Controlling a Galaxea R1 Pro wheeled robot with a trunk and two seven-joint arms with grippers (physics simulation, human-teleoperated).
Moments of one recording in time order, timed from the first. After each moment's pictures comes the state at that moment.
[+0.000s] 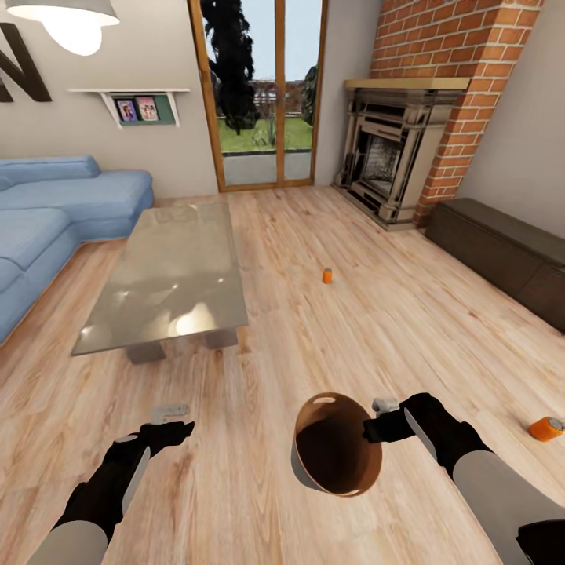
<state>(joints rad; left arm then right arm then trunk) -0.53 0.06 0.18 -0.81 -0.09 0.38 -0.17 -0.79 -0.17 0.21 -0.55 -0.05 0.78 0.53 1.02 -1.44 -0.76</state>
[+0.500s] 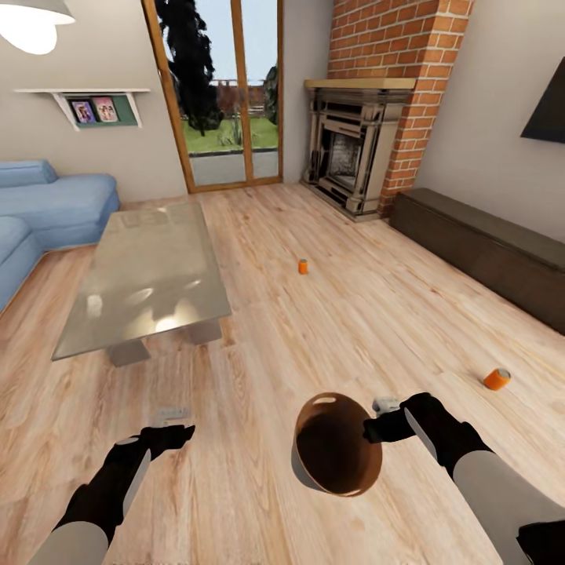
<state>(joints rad) -0.53 0.06 0.17 -0.78 -0.09 0.37 -0.17 -0.79 -0.17 0.21 -0.55 -0.05 0.78 0.53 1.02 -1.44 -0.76</state>
